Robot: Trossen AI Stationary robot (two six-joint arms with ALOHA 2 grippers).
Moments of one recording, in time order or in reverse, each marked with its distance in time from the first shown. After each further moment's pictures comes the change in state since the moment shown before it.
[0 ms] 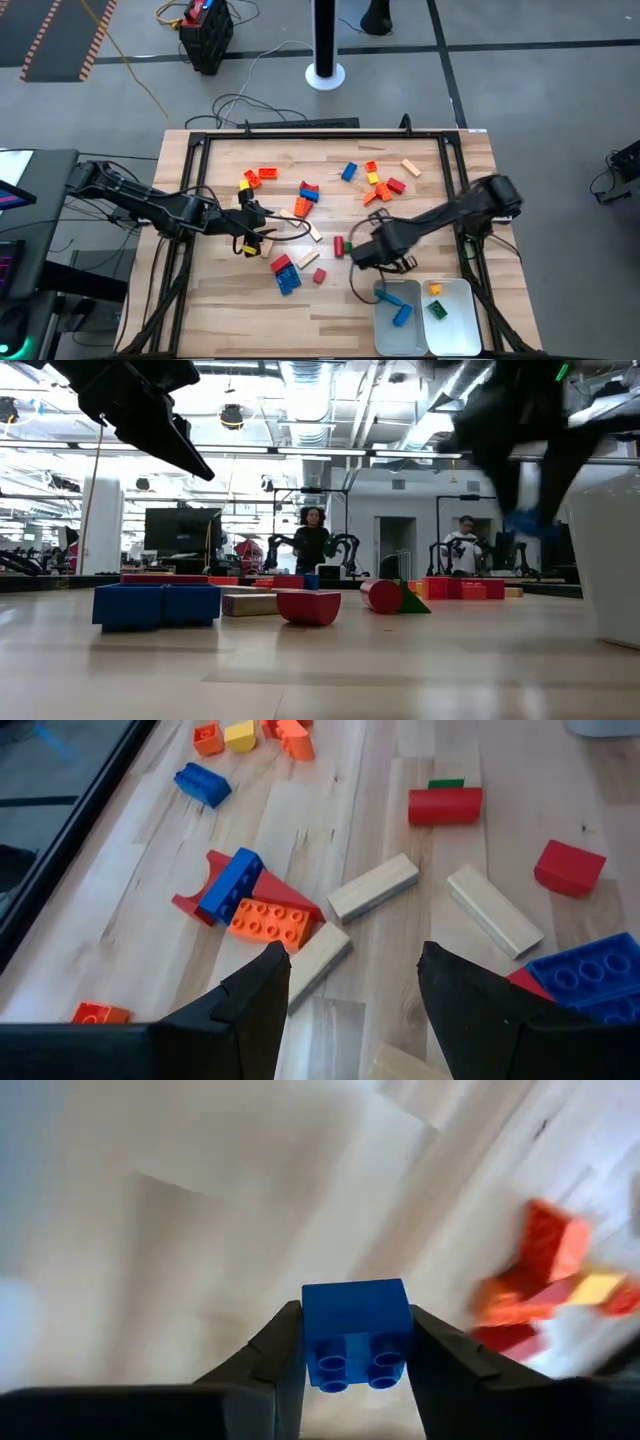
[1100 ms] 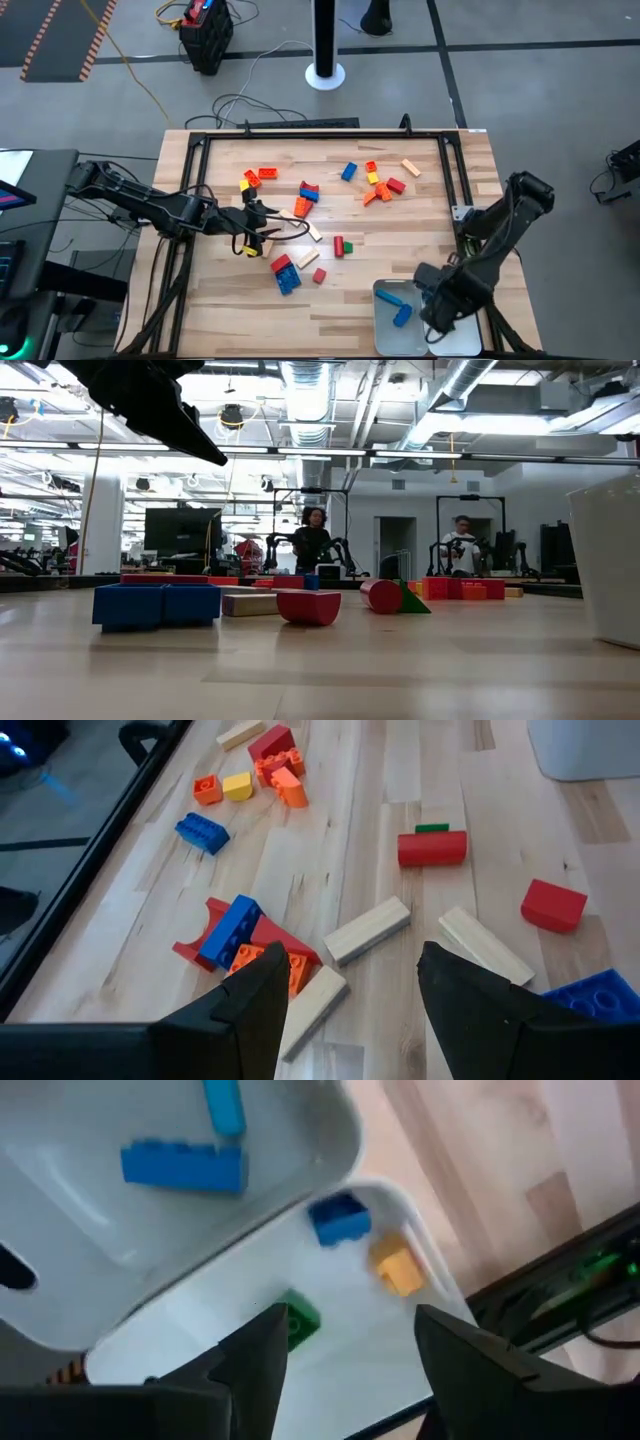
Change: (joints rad) left arm 0.000 0.000 0.000 0.103 0.001 0.076; right arm 0.482 -0.184 0.002 -0.049 -0.291 1.462
